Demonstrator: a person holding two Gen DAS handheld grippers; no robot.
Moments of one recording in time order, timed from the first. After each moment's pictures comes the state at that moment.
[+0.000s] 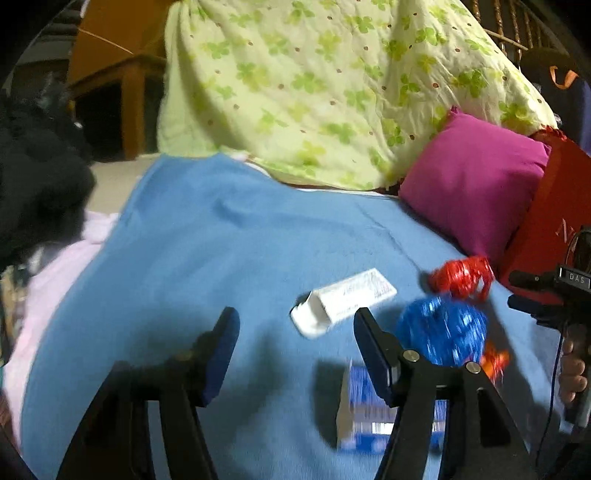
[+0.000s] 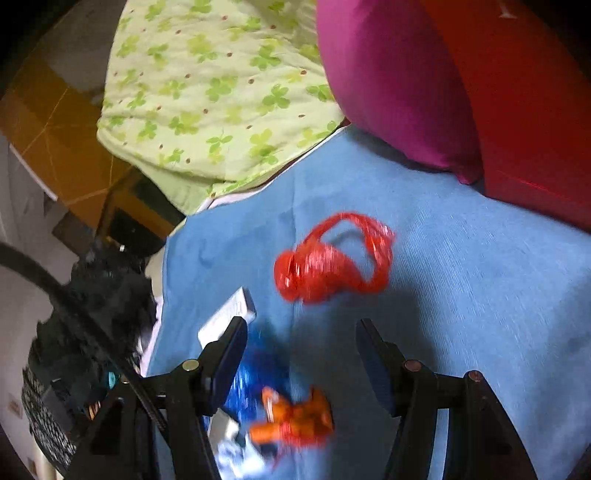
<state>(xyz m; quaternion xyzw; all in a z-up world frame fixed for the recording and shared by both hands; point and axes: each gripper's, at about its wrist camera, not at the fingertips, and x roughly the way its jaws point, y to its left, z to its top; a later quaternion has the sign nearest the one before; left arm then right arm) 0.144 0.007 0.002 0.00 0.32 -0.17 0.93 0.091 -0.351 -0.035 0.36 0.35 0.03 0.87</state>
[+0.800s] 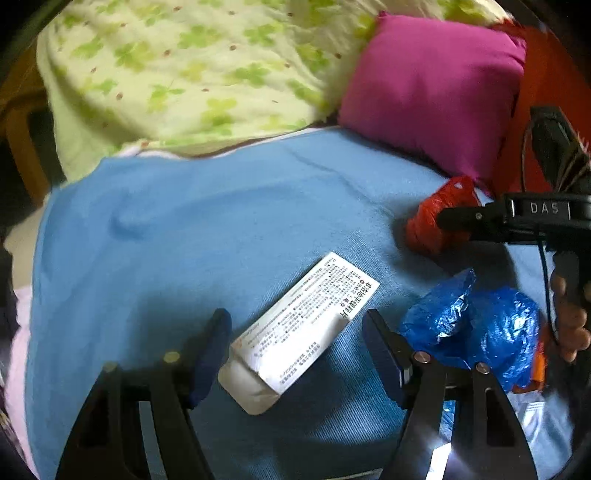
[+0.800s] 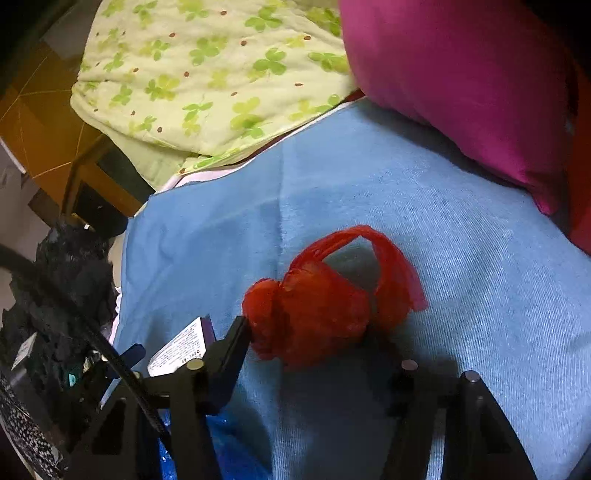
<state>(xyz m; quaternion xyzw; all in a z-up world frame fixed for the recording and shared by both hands) 0.216 -0.089 -0.036 0.16 0.38 -0.27 0.87 0.186 -0.326 -0.070 0.29 0.41 0.02 0.87</state>
